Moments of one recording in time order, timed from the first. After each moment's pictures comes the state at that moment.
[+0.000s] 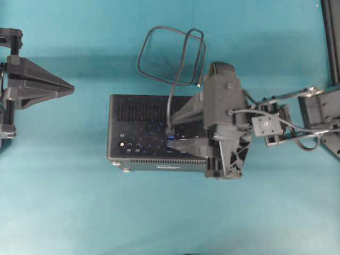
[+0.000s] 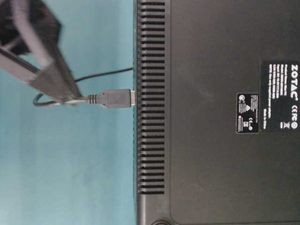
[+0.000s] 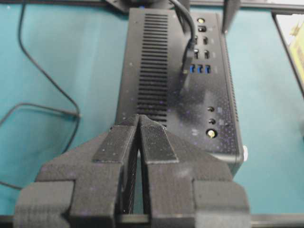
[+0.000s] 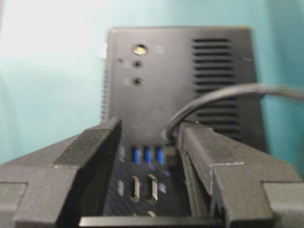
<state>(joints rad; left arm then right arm) 0.00 -0.82 0.82 0.02 0.26 -0.02 0.20 -0.24 0.46 -0.32 0.35 0.50</state>
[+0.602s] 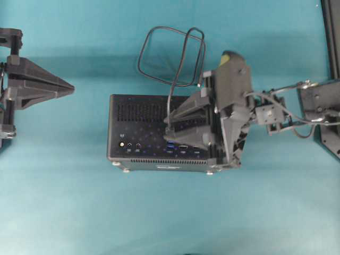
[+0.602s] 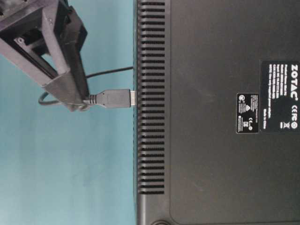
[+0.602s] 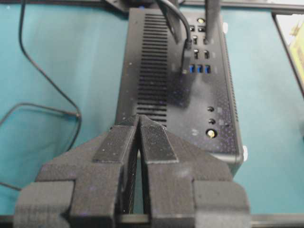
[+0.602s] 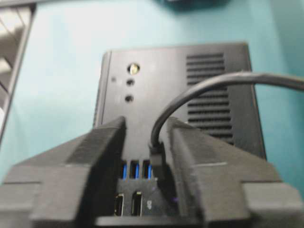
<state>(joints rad) 0.00 -0.82 0.82 0.02 0.26 -0.02 0.14 -0.27 0.58 -0.33 0.10 0.52</state>
